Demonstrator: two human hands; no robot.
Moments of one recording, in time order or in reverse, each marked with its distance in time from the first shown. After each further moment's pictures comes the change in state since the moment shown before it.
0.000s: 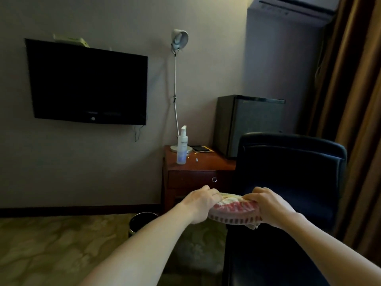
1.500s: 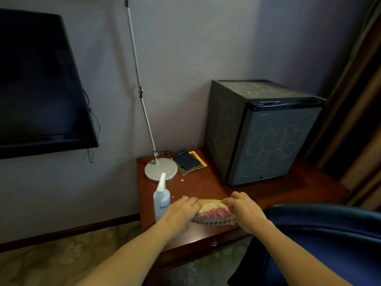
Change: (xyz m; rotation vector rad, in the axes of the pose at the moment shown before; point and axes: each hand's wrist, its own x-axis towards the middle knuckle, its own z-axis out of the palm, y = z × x) left_hand 0.351 -0.364 -0.034 -0.118 -0.227 -0.067; right_hand 0.497 0.121 -0.021 0.147 -0.297 0.135
